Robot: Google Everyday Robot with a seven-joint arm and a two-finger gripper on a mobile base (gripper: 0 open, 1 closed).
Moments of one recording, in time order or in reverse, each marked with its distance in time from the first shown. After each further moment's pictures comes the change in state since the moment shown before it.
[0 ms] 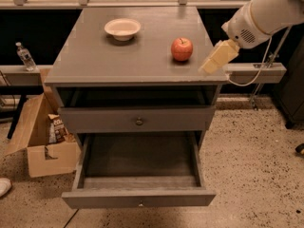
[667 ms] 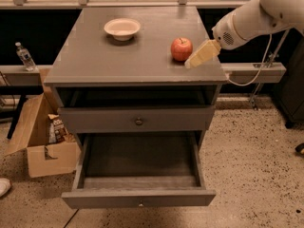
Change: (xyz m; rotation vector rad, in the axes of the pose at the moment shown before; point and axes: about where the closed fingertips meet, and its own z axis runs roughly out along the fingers) arm -0.012 -0.047 0.068 0.024 -0.106 0.117
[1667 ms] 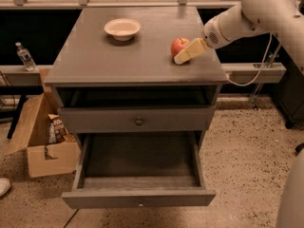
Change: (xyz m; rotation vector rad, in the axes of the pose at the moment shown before) arm -0.013 -0.025 0.053 -0.002 -0.057 0.070
